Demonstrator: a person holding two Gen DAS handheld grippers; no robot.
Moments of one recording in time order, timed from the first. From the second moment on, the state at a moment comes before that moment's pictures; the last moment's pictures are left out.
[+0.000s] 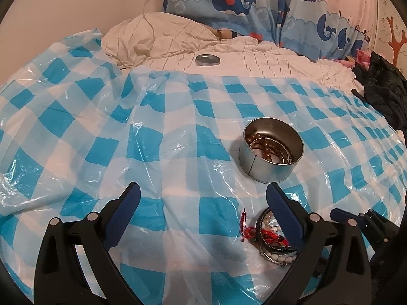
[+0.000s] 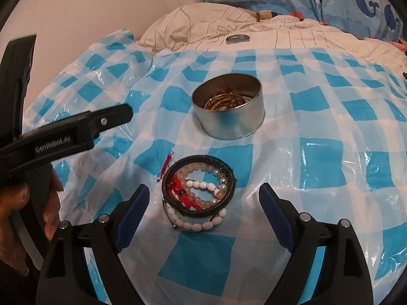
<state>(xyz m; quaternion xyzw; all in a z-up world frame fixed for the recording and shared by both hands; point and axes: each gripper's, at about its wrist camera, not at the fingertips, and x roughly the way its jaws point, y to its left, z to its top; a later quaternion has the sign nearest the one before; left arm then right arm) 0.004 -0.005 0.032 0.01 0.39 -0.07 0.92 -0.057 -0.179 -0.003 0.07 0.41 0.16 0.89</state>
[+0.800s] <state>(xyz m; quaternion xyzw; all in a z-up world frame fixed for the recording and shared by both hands) 0.007 -0.010 0.024 0.02 0.40 -0.07 0.91 -0.024 -0.140 -0.035 -0.02 0.44 0.14 0.88</state>
